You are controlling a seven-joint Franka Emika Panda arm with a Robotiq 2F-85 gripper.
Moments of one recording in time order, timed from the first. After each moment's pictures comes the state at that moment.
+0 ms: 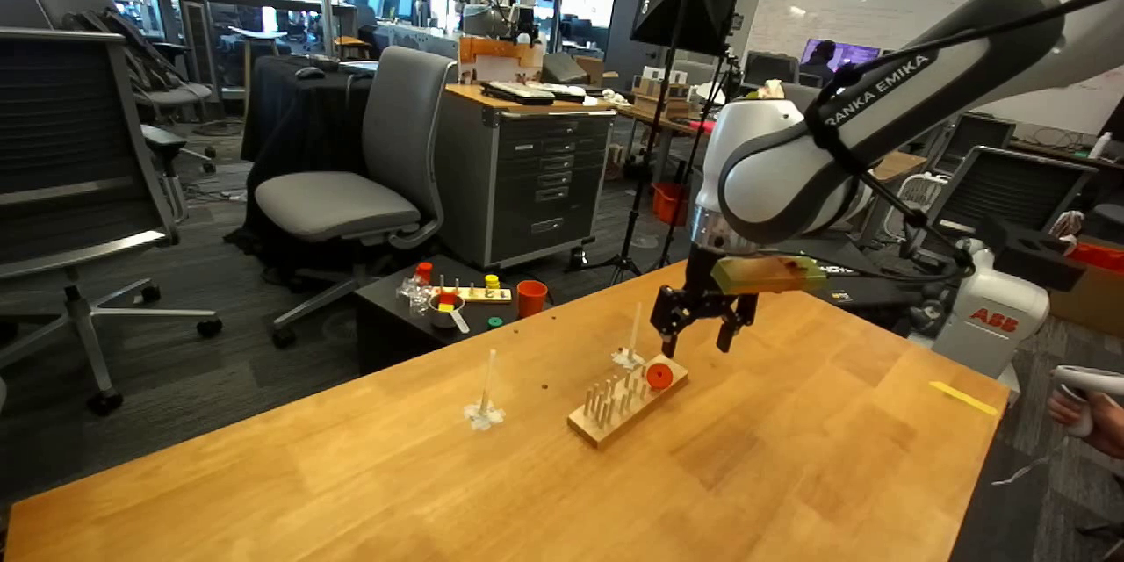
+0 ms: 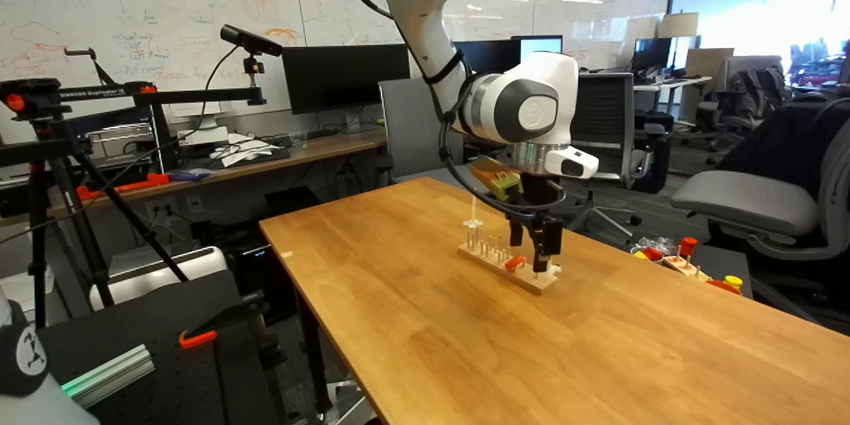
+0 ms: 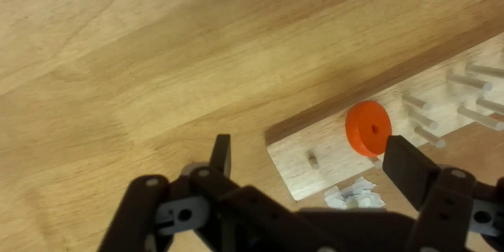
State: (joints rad) arm 0.09 0.80 -0.04 -1.70 0.07 2.44 0.36
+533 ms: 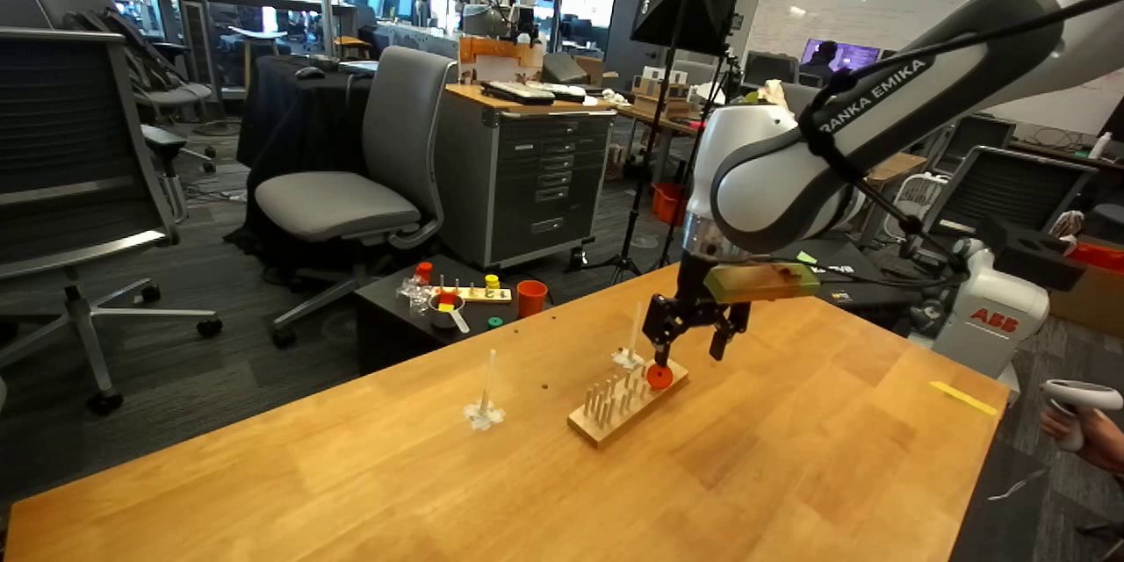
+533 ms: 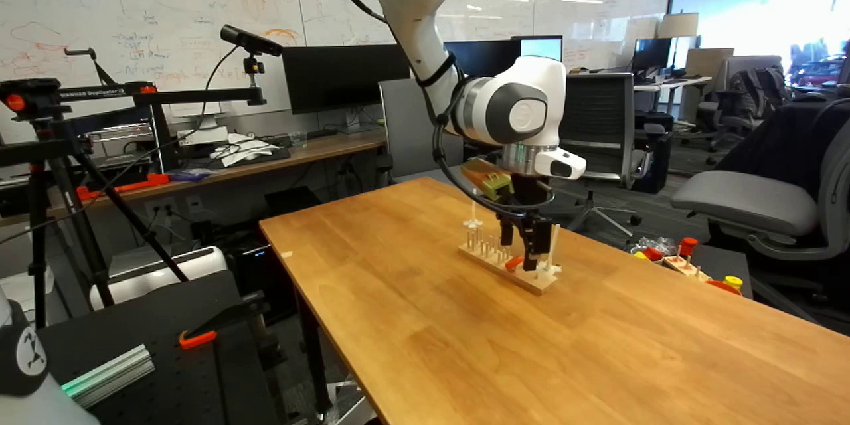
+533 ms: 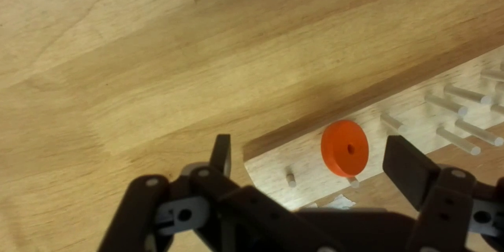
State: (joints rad) arm 0.11 0.81 -0.04 -1.70 0.07 2.44 0.36
